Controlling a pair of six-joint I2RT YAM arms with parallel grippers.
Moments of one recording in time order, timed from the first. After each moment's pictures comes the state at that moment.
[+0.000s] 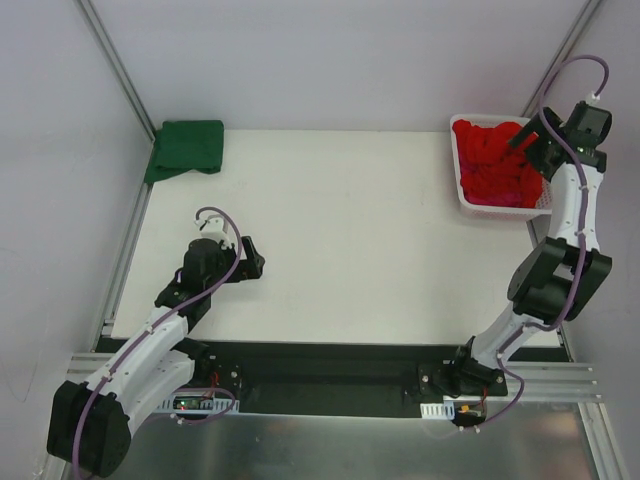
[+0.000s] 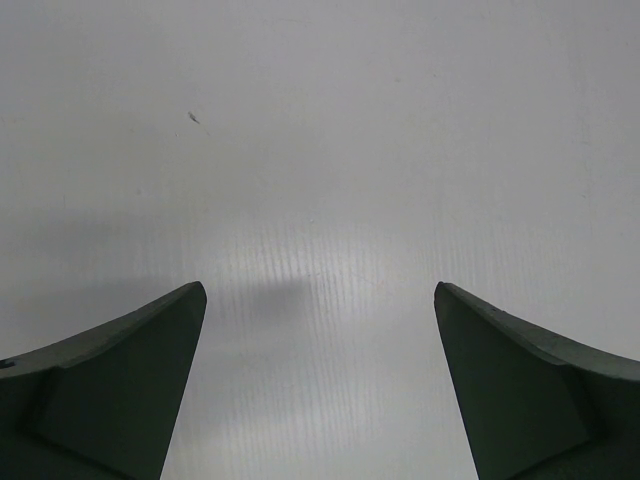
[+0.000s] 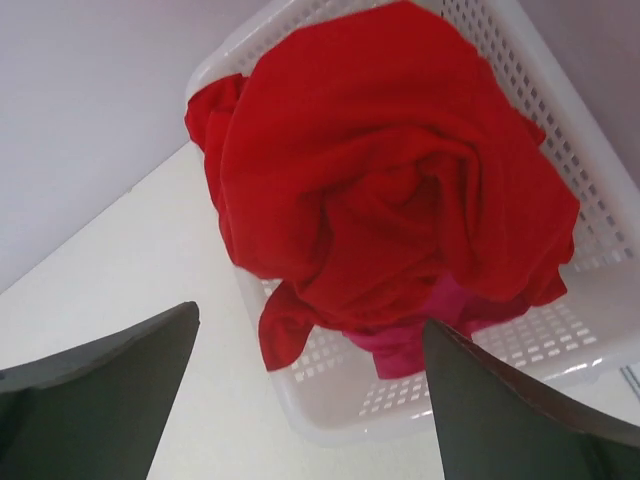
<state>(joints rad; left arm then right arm) -0.32 0.79 0.36 -0.12 0.00 -0.40 -0.37 1.73 1.69 -0.57 -0.15 0.44</state>
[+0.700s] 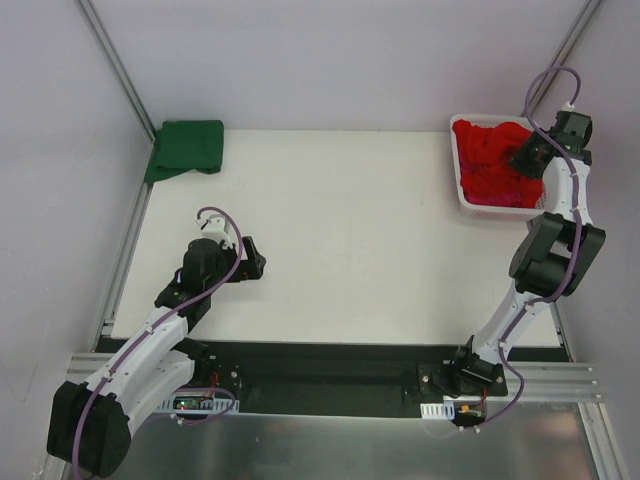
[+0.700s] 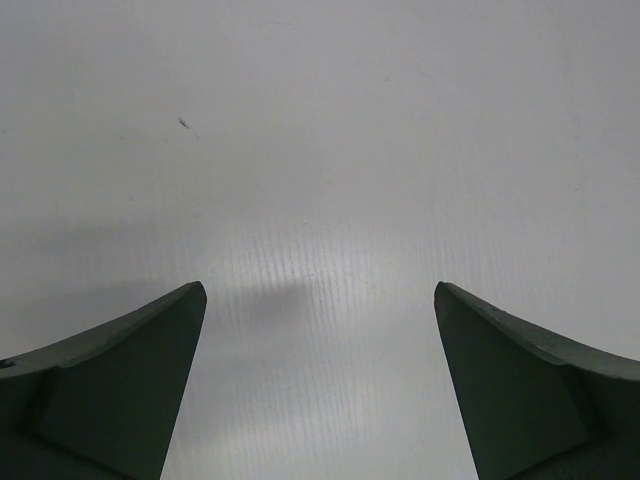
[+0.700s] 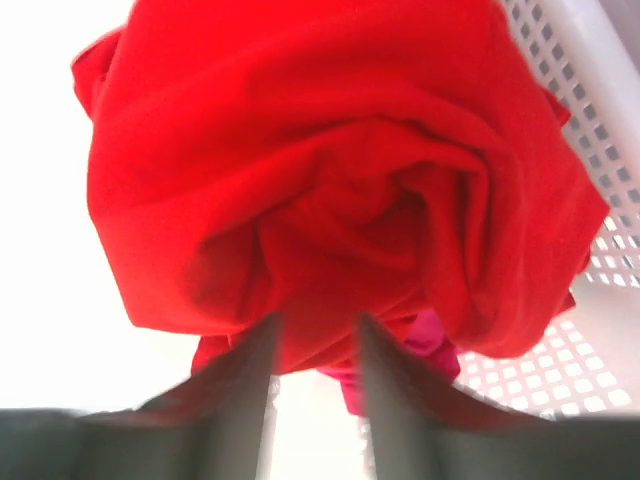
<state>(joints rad) -0.32 0.78 0.36 -0.11 0.02 -0.39 -0.37 1.96 1.80 -0.58 -0.17 0.33</state>
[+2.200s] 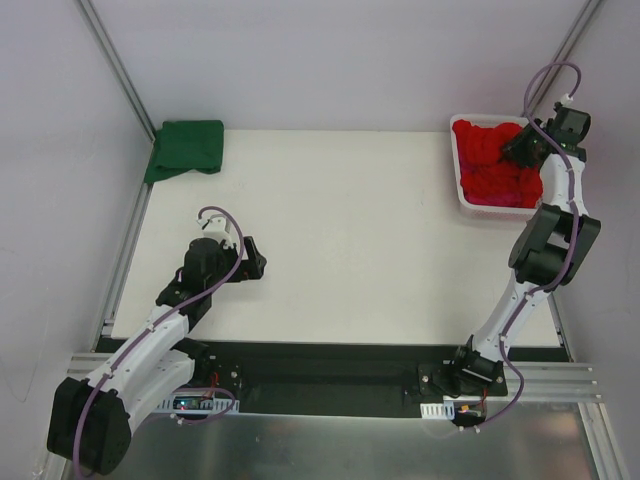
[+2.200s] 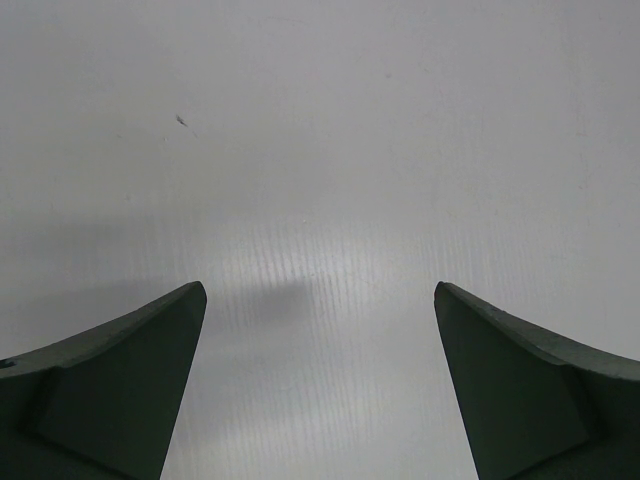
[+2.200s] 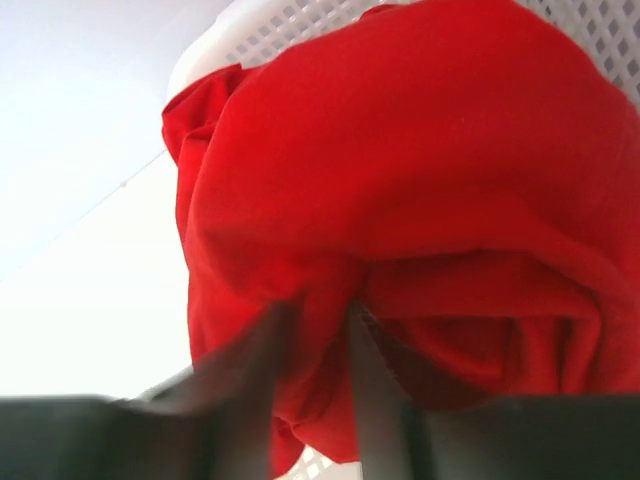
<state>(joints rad) -0.32 0.80 0.36 -0.10 0.02 -0.39 -0.37 2.07 1.88 -0.43 -0.33 0.39</state>
